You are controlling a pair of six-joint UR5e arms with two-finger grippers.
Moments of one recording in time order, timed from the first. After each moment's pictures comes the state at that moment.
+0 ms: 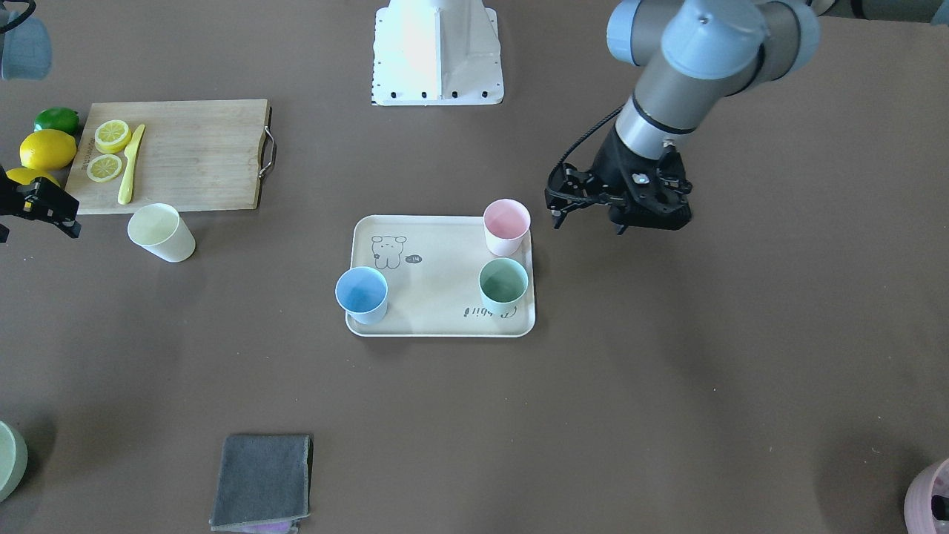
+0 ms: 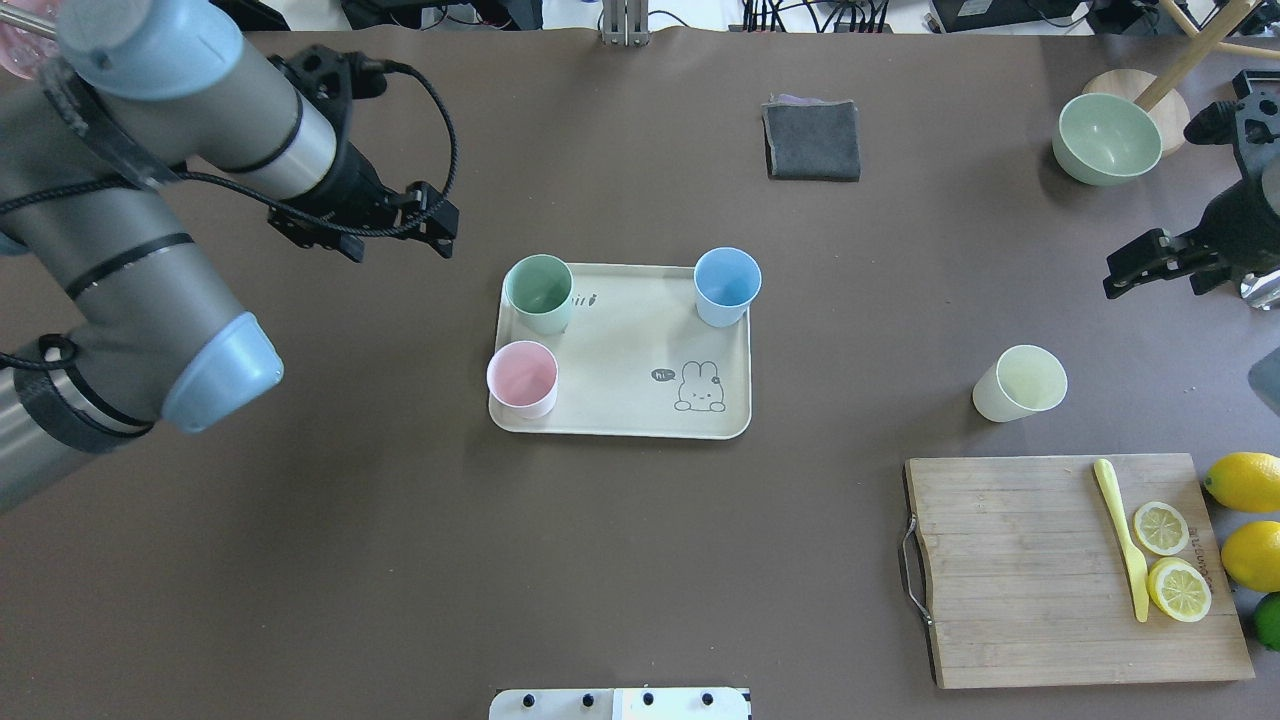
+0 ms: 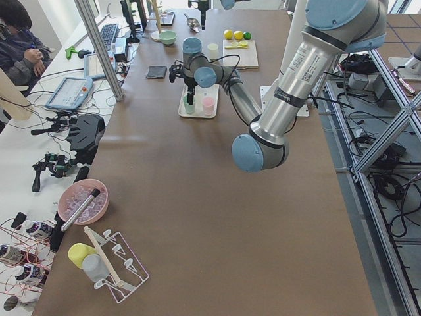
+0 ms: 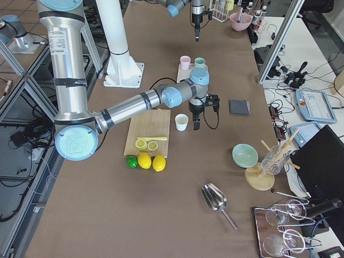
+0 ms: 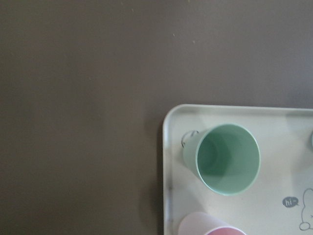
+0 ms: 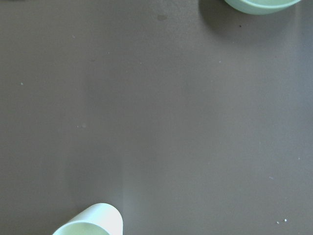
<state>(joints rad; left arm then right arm) -0.87 -2.12 -1.83 -1.59 -2.14 -0.97 1.09 -1.54 1.93 -1.48 2.21 0.63</state>
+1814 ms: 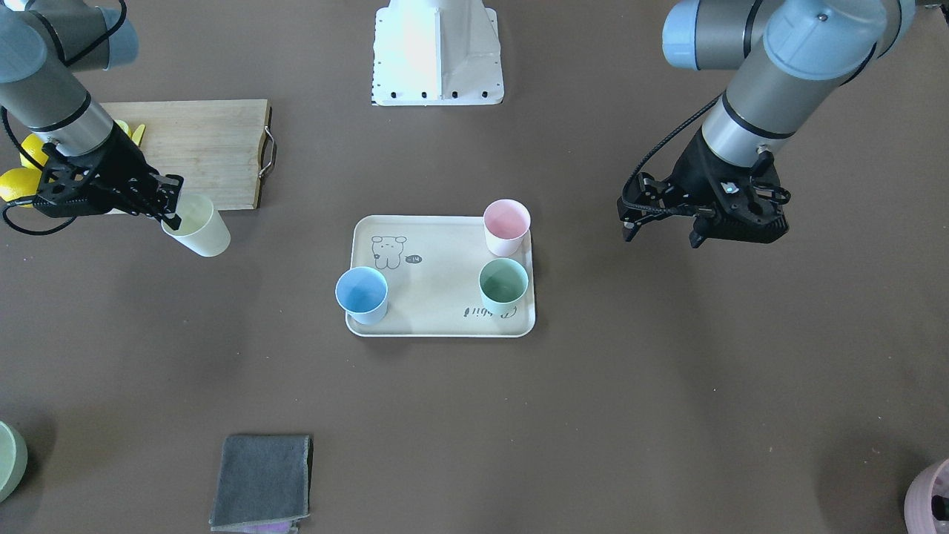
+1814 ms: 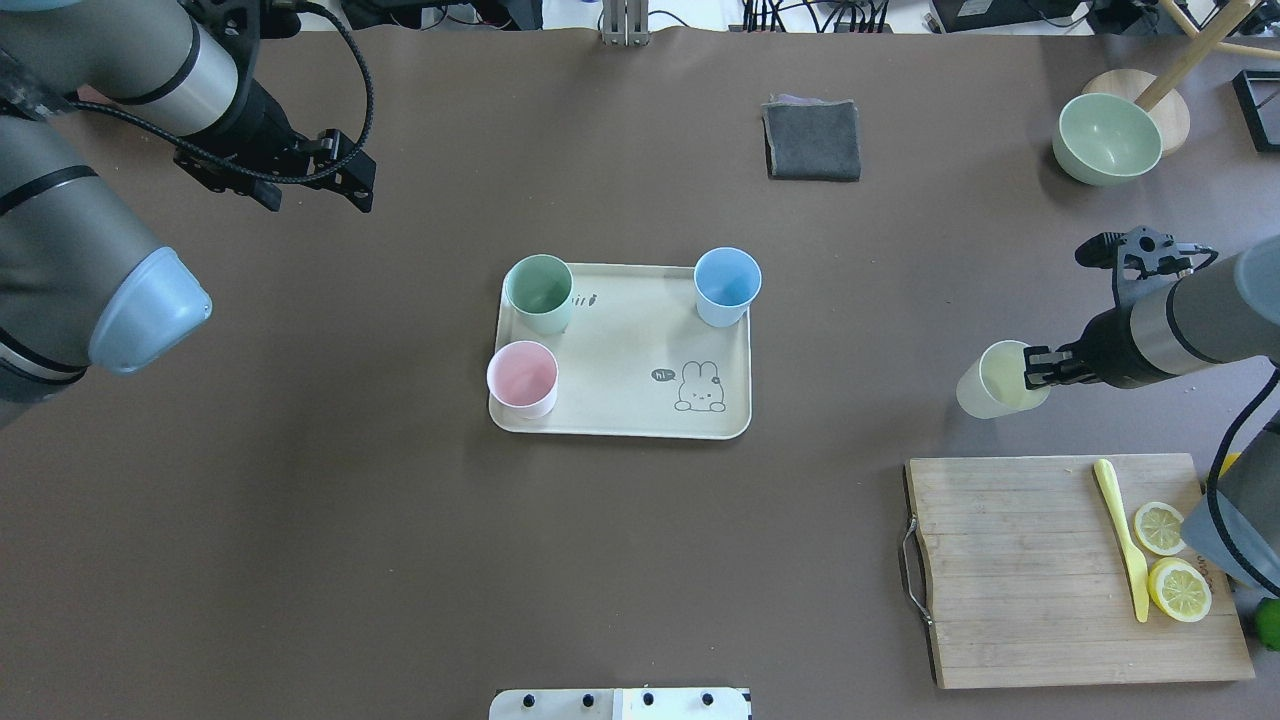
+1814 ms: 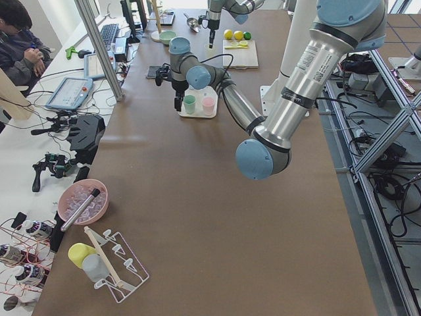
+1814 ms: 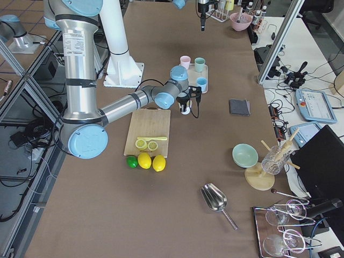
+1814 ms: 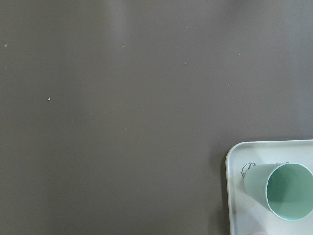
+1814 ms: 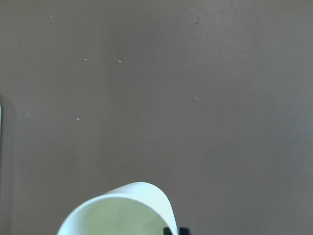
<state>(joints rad) -0.95 -2.06 -1.85 -1.54 -2.16 -0.84 0.81 -1.50 1.94 -1.16 2.07 1.16</state>
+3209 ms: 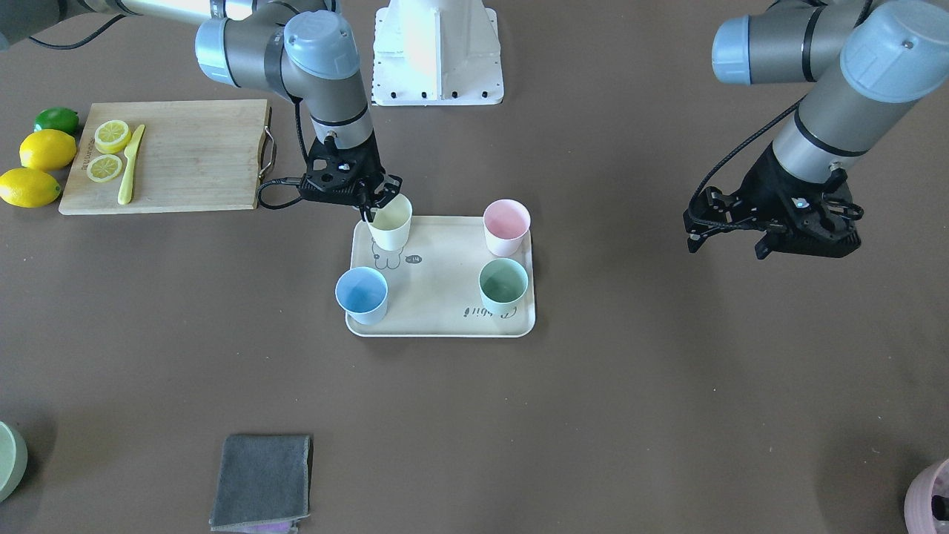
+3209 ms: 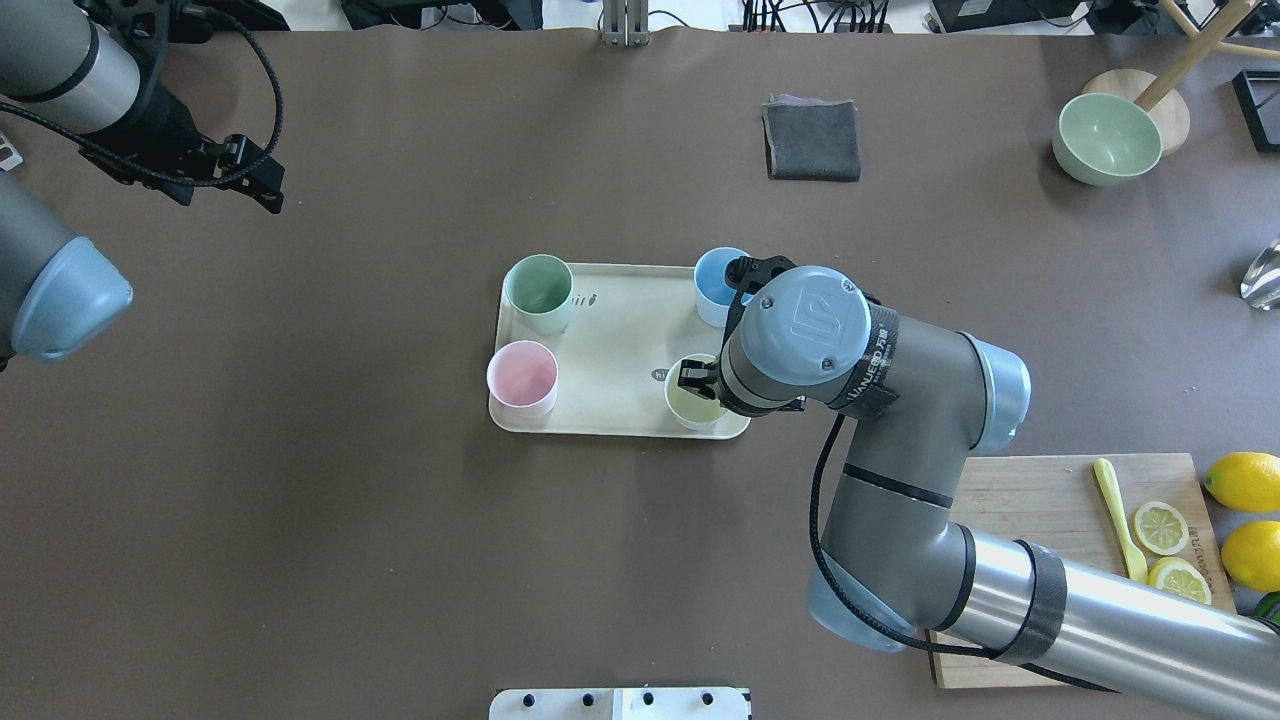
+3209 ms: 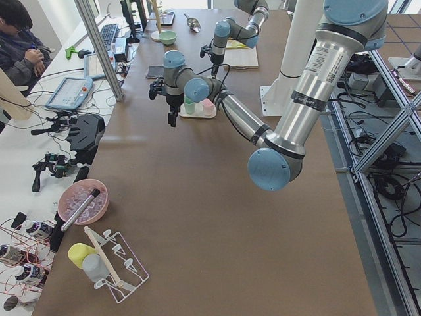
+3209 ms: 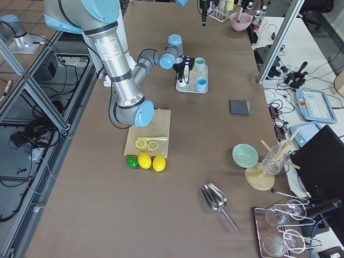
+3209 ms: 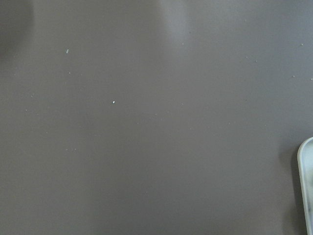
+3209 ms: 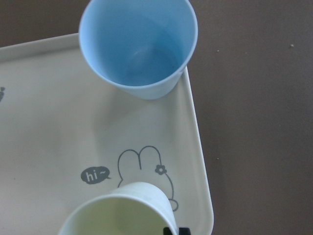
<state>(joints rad) -1.02 -1.98 -1.84 -1.54 -2.17 -0.69 0.47 -1.02 1.78 -1.53 1.76 1.44</state>
